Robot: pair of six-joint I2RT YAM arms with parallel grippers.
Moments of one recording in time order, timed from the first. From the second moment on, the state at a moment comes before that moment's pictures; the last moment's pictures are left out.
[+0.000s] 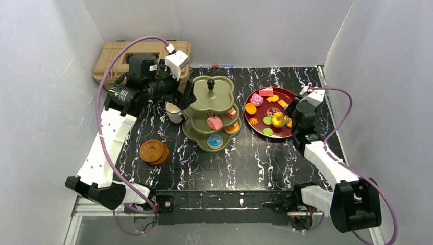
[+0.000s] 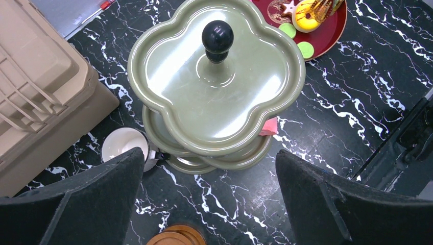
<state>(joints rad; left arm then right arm) -0.38 1.33 1.73 -0.95 0.36 0.21 0.21 1.10 0.58 0.30 0.45 0.30</state>
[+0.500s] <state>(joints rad) -0.38 1.33 1.73 -0.95 0.36 0.21 0.21 0.99 0.69 0.22 0.27 0.39</state>
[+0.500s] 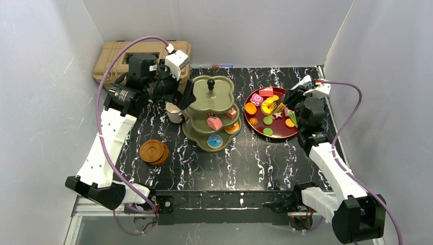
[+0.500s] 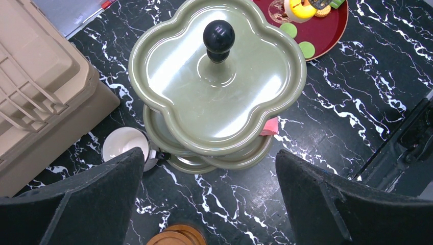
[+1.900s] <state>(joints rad) -0.38 1.33 1.73 -0.95 0.35 0.21 0.51 1.20 1.31 -0.10 -0.14 0.59</state>
